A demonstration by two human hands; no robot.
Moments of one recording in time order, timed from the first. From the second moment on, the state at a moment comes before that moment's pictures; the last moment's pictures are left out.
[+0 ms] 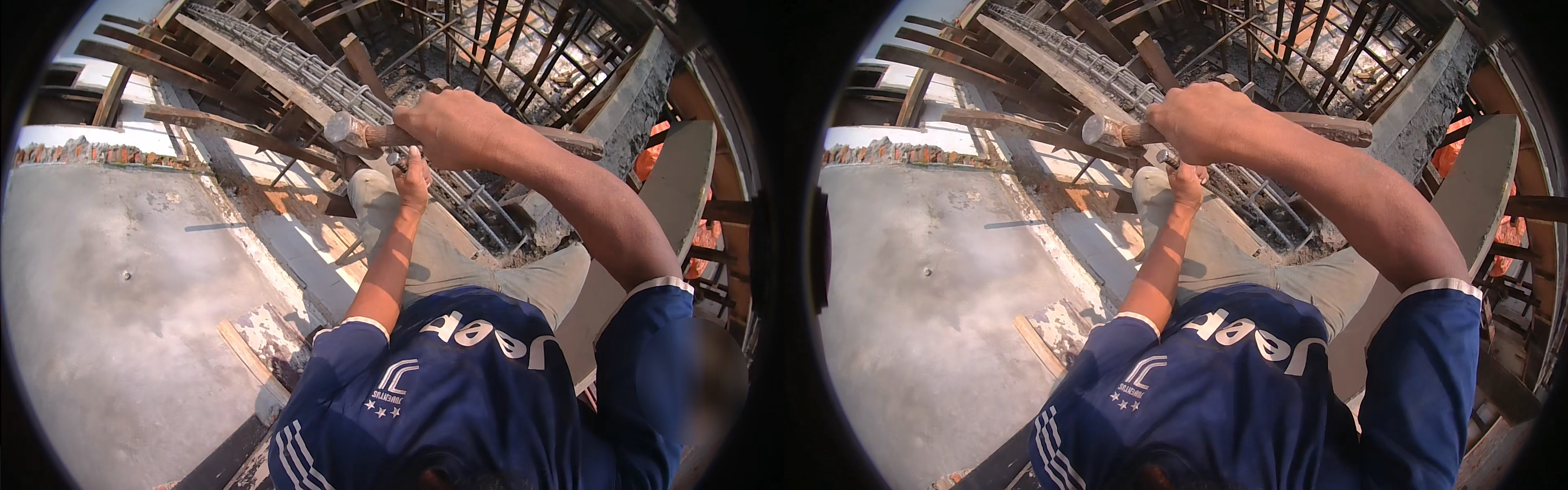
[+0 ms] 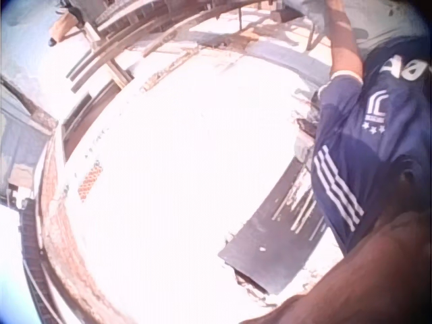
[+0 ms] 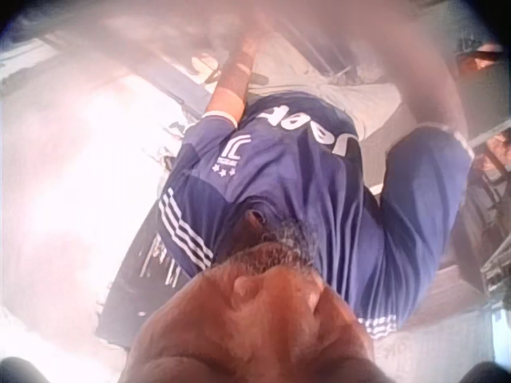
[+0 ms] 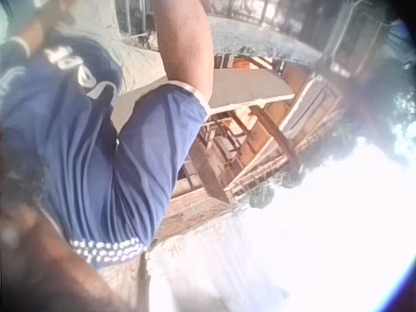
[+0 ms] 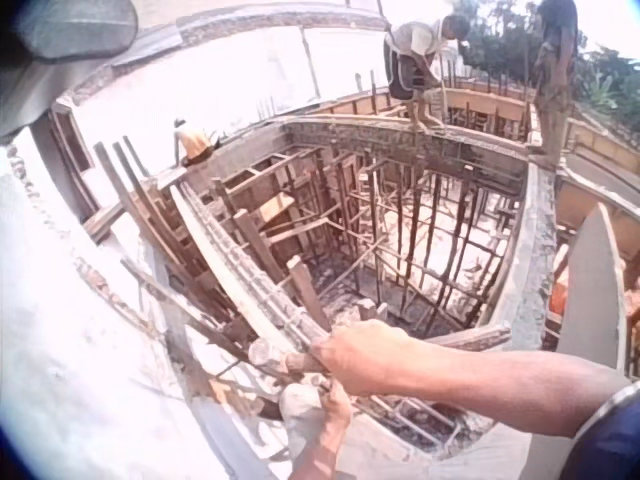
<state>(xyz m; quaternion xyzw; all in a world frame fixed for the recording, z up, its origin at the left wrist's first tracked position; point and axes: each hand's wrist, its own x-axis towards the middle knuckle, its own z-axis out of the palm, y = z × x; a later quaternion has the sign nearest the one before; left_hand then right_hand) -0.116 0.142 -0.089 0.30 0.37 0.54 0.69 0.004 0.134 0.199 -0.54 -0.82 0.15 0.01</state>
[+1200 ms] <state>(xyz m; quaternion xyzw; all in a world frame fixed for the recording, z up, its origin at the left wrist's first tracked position) -0.079 0.091 -0.092 0.42 0.37 0.48 0.67 0.064 0.039 0.119 -0.67 -0.71 0.20 0.09</state>
